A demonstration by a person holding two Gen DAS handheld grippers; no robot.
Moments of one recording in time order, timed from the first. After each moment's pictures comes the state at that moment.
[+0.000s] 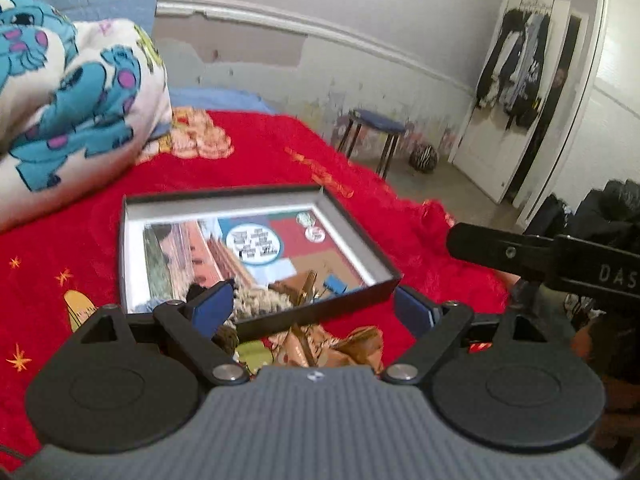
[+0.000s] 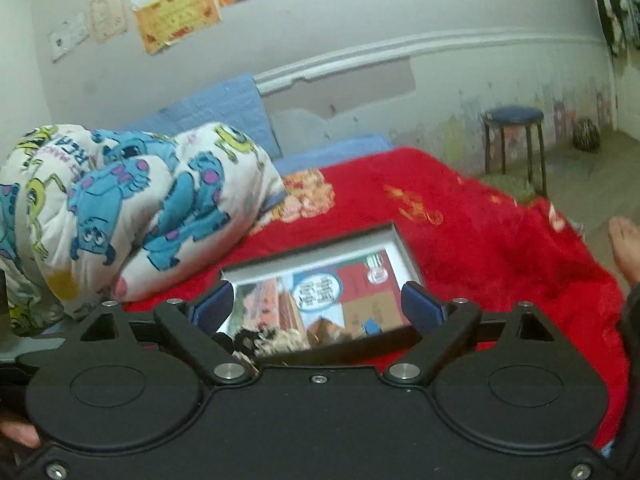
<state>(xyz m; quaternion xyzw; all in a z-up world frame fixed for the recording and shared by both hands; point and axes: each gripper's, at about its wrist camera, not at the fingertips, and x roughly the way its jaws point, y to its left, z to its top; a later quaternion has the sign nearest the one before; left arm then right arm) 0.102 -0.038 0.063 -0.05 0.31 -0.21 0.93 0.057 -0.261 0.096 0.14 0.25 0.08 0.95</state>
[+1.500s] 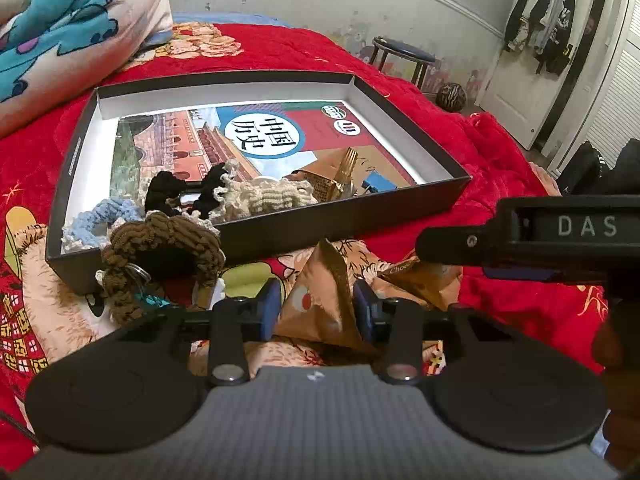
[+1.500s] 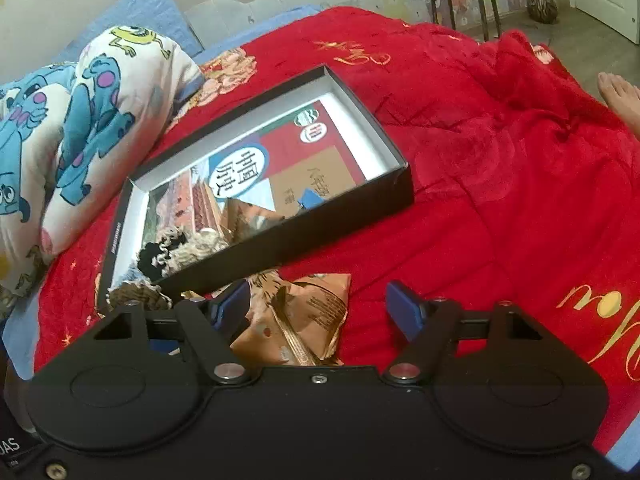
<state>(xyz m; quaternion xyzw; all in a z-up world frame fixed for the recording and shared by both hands) 0.141 -0.068 -0.046 -0.03 0.39 -0.18 0.90 0.133 -0.264 -0.028 0.19 0.42 0.02 0.88</state>
